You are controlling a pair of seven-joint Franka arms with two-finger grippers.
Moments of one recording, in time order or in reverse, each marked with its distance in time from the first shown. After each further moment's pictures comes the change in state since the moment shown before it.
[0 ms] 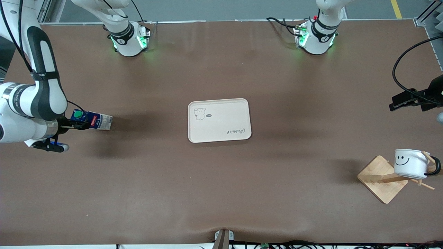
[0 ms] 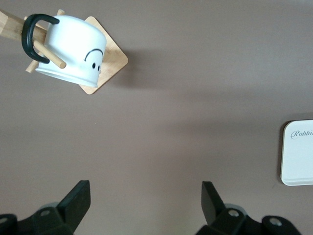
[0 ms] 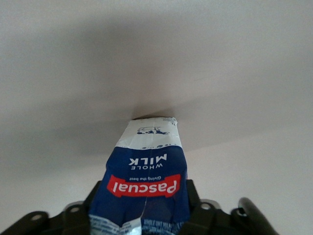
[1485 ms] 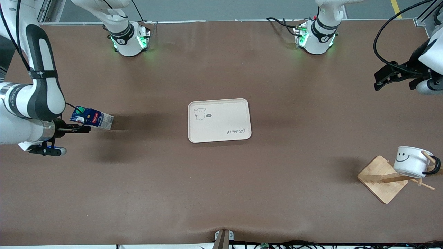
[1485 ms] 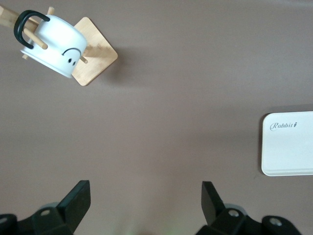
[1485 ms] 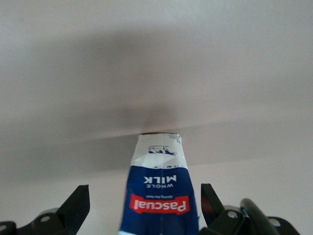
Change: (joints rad) left arm -0.332 -0.141 0.243 -0.020 -0.033 -0.074 -0.112; right arm 0.016 0.002 0.014 0.099 0.000 -0.024 -0.032
